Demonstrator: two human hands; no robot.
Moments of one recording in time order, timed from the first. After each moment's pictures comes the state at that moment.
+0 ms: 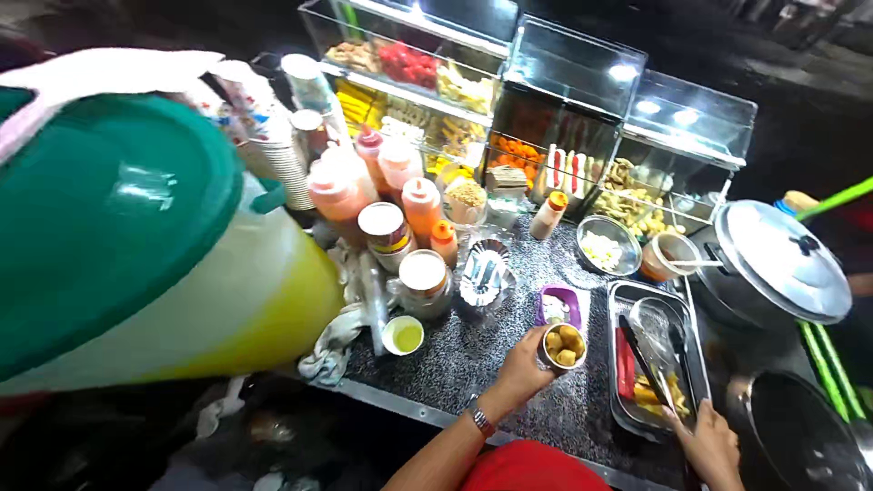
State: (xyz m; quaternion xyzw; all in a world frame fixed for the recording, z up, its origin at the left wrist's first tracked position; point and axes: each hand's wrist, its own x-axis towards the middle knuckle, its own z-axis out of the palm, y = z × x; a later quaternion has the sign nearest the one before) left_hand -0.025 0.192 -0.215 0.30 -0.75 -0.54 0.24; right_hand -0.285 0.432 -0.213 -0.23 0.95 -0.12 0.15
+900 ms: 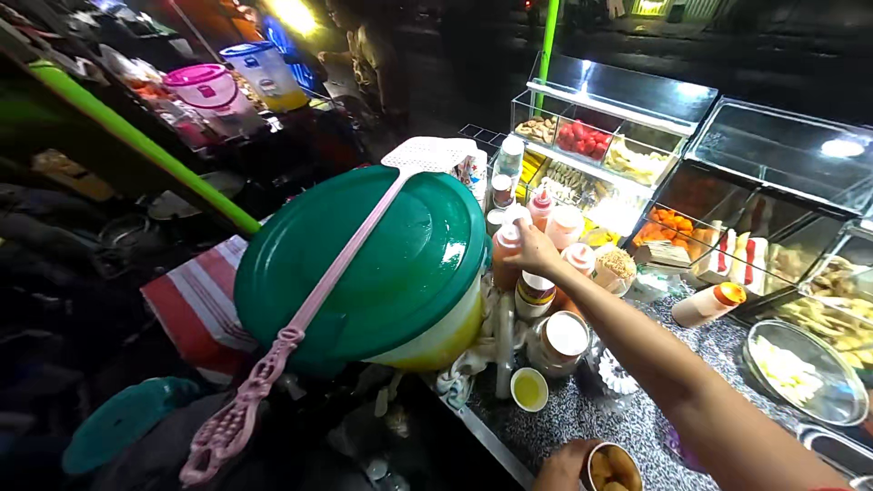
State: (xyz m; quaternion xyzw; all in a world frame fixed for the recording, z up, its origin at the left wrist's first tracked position) left_hand 0.114 0.205 -0.223 0.42 -0.70 -0.50 0.28; right_hand 0.056 -0.119 -0.092 -0.77 0.57 -0.20 0.19
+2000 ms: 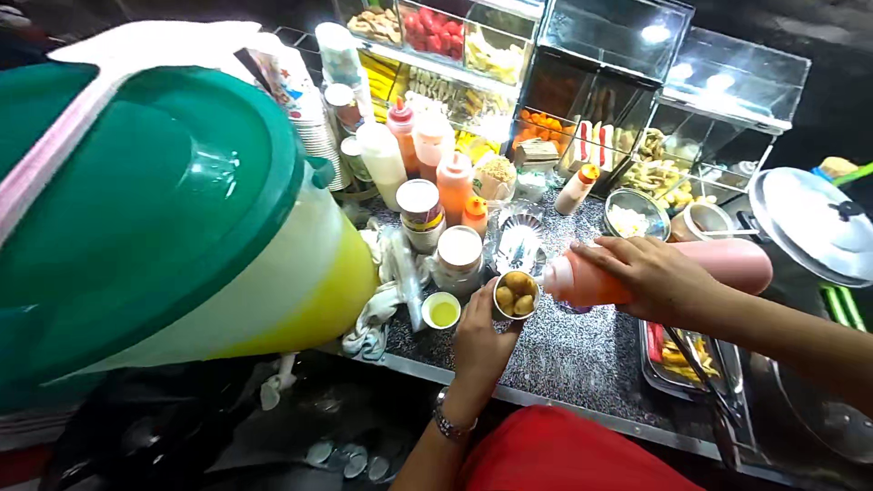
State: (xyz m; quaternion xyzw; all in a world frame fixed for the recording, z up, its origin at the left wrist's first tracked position) left_hand 0.089 0.173 -0.158 0.48 -0.74 -0.27 0.38; right_hand -0.167 0.208 -0.021 -0.82 0.57 0.04 -0.02
